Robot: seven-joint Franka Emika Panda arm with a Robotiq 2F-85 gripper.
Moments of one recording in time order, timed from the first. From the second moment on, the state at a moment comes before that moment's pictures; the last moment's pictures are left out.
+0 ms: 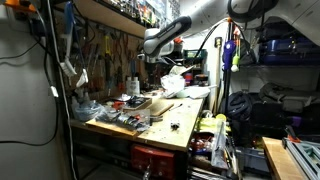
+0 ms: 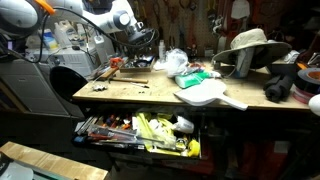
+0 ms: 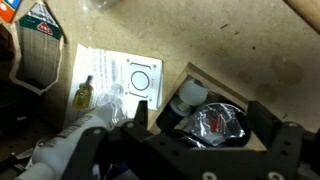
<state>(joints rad) -0.23 0.73 -0.04 -1.22 -0.16 2.21 -0.86</state>
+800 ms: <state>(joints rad) -0.23 0.98 -0.07 -0.92 -0.22 2.19 -1.21</state>
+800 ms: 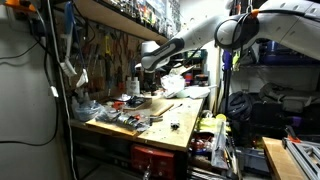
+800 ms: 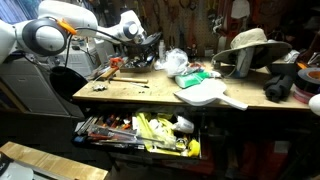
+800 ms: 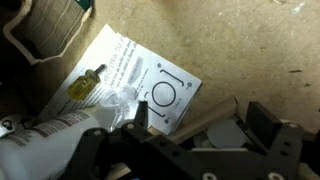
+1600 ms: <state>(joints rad) -0.23 1.16 -0.07 -0.67 -0.22 2.23 -1.37</state>
